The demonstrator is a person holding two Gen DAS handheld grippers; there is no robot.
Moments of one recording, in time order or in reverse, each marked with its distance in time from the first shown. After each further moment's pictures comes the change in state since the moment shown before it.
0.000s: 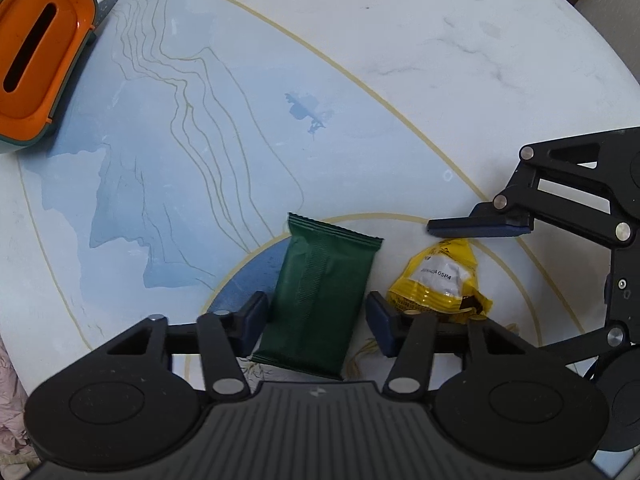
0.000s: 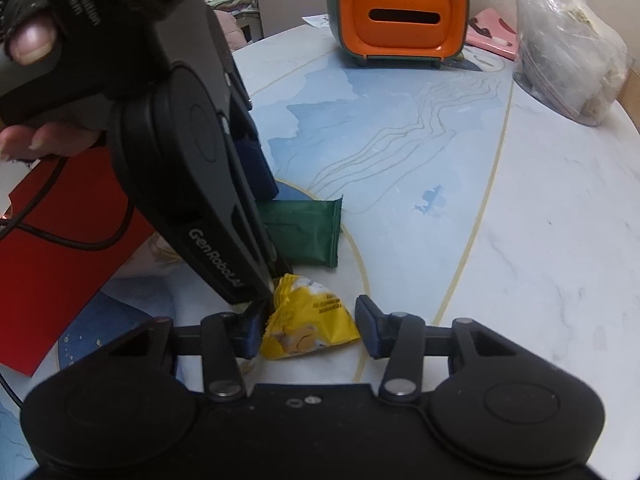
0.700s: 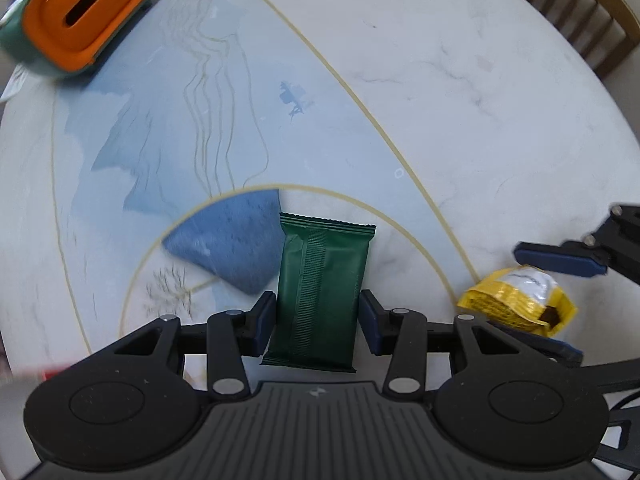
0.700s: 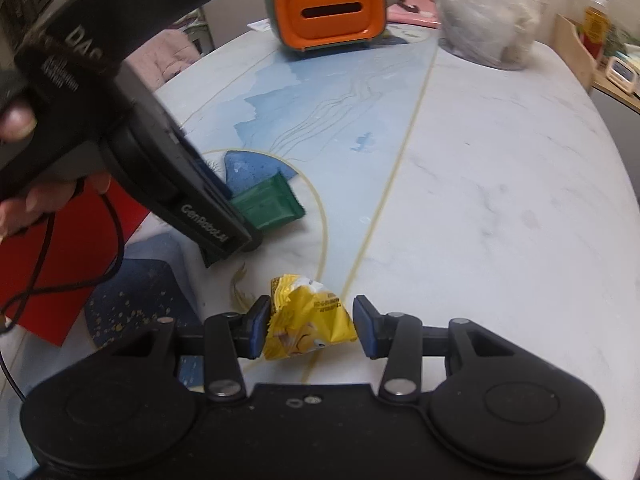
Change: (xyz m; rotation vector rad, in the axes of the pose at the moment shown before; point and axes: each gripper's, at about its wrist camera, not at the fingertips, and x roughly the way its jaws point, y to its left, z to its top) left arm -0.023 -0.040 -0.032 -0.283 -0.082 0.016; right arm -0.067 -0.008 -0.051 0.186 -0.004 -0.062
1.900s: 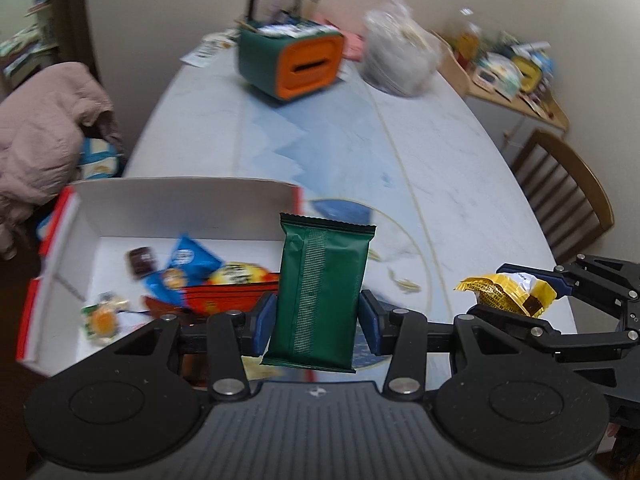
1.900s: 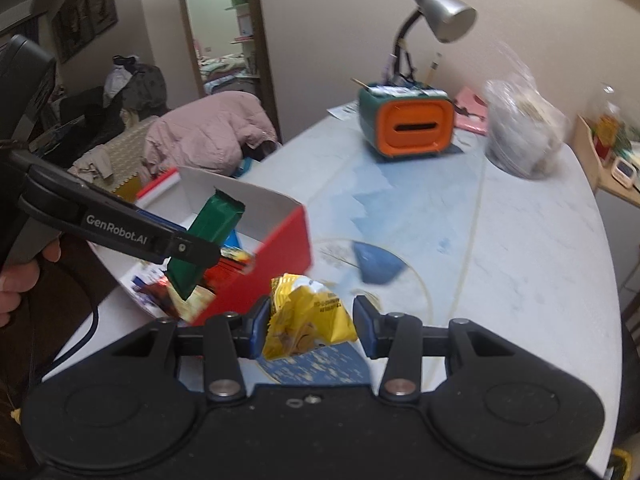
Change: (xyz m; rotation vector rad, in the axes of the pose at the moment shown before) left arm -0.192 0.081 -0.211 -0.453 -0.403 -0.050; right arm -0.131 0.132 0.016 -0.121 -0.186 0.053
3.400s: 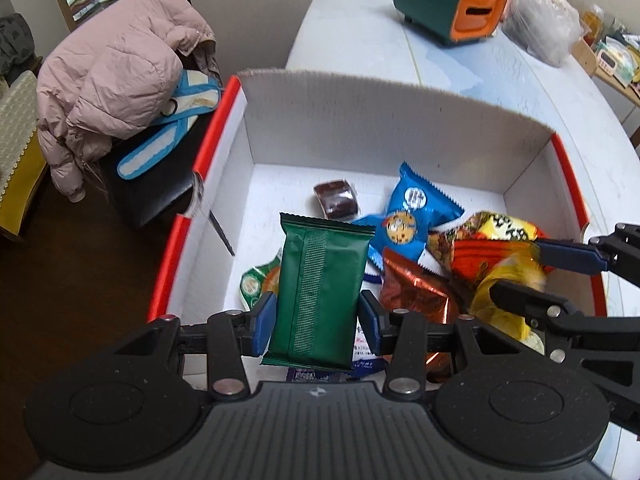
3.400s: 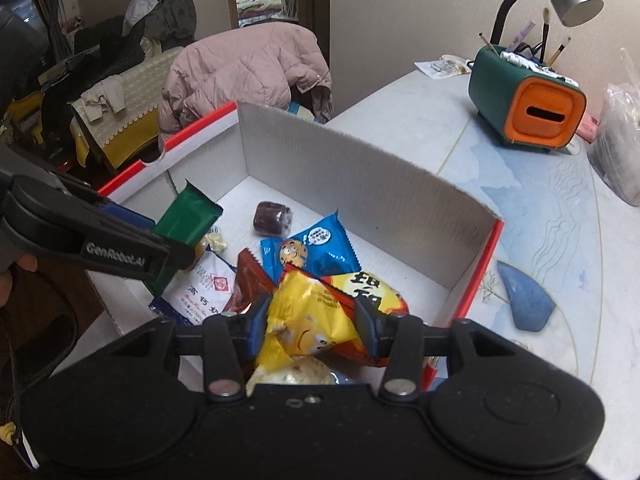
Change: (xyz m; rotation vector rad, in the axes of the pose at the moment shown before) left arm 0.073 0.170 -0.030 -0.079 0.149 0.199; right arm 0.165 0.131 0.031 -0.119 0.169 0.007
